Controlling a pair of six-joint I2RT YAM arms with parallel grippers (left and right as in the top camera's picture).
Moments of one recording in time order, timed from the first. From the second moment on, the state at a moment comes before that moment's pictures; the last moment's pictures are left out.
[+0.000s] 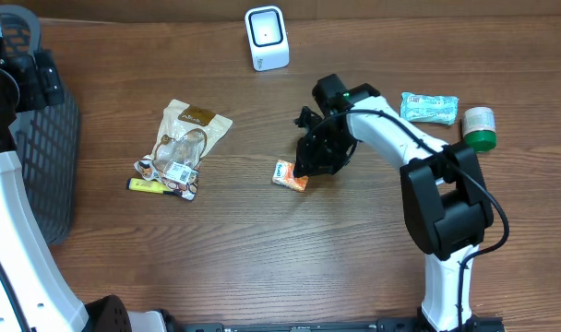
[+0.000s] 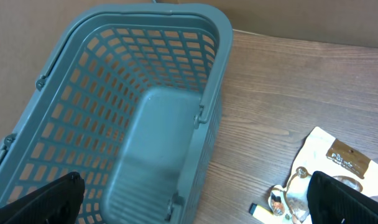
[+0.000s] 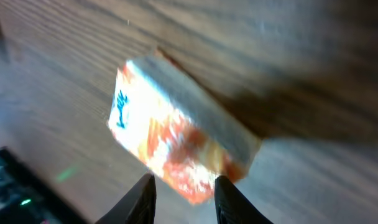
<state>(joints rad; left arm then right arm) 0.32 1.57 2.10 -1.26 -0.21 0.13 0.41 2.14 1.57 -1.03 -0.54 0.12</state>
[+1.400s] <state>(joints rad) 0.32 1.57 2.10 -1.27 -0.21 0.13 0.36 2.15 1.55 -0.88 -0.56 0.07</state>
